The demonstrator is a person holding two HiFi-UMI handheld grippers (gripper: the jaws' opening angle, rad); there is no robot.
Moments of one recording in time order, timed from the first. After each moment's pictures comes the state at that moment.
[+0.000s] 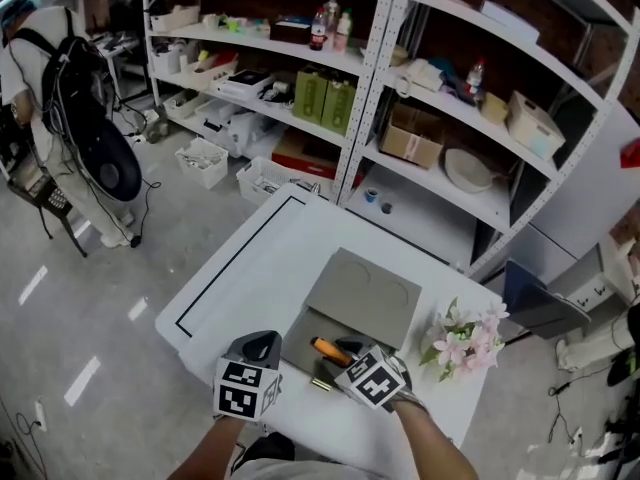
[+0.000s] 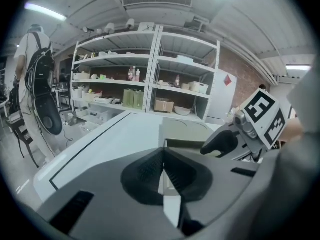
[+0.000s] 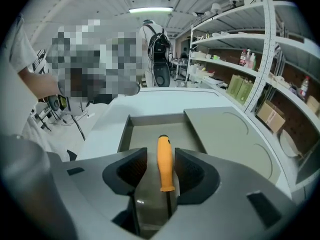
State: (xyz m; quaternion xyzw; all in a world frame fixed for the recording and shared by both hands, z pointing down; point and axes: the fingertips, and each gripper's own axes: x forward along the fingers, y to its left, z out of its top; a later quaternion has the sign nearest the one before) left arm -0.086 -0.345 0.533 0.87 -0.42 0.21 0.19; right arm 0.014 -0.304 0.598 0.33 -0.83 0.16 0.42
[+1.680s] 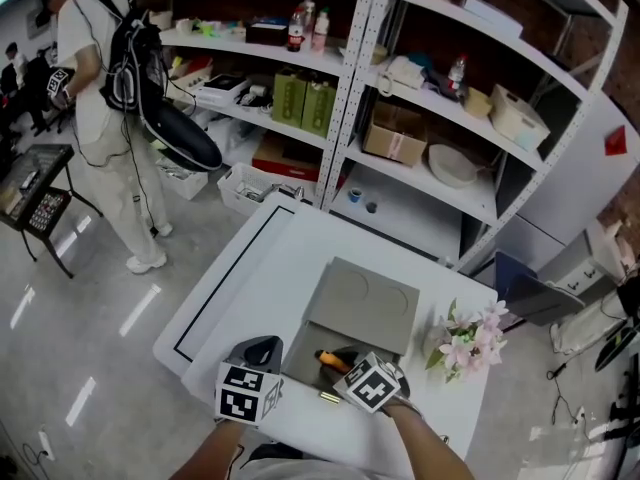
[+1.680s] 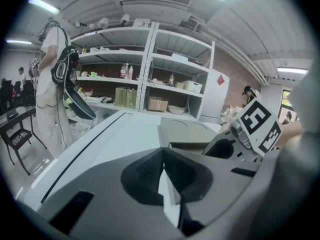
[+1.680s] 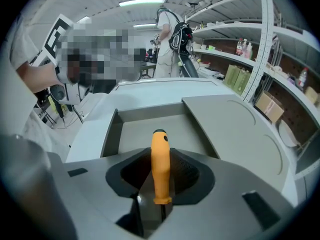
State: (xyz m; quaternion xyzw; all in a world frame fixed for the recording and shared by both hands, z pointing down) left arm -0.085 -0.377 0.543 0.89 -0.37 0.21 0.18; right arm 0.010 -0.317 0.630 0.35 -0.80 0.19 0.44
